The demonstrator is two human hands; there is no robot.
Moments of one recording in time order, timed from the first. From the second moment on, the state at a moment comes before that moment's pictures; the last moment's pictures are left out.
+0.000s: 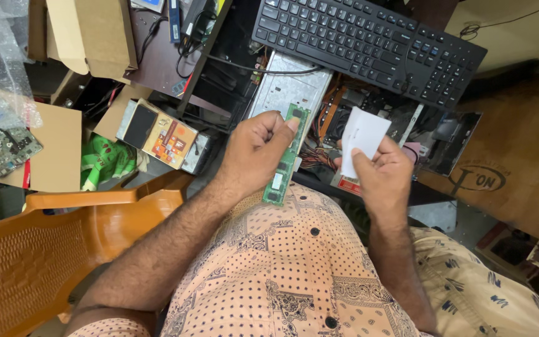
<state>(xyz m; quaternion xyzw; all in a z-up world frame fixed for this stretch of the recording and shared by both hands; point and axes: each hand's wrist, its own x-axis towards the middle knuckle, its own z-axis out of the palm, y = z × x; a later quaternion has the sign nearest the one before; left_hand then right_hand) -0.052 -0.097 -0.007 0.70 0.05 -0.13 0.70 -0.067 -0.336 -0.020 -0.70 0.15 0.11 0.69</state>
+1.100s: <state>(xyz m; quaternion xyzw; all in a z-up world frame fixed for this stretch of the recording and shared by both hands) 0.051 0.033 0.079 0.72 -0.27 -0.35 0.54 -0.147 -0.505 -0.239 -0.88 0.32 0.11 0.34</state>
